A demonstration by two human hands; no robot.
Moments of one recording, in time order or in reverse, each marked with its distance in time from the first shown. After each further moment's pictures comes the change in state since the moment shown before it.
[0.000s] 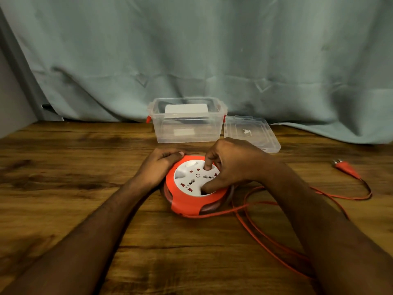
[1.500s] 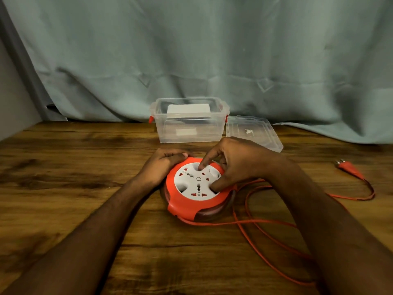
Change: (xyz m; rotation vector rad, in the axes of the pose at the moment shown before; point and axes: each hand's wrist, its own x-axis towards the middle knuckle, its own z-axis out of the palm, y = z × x) left_hand 0.002 0.000 -0.004 -0.015 -0.041 -0.050; right_hand -0.004 0.001 -0.009 0.099 -0.071 -0.022
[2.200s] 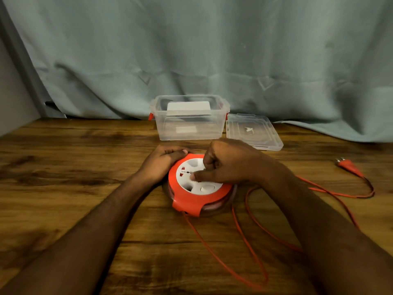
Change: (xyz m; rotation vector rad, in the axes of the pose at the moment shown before) left_hand 0.003 -0.004 0.002 -0.029 0.013 0.035; right_hand 0.004 -0.015 0.014 -0.046 0.126 -0.107
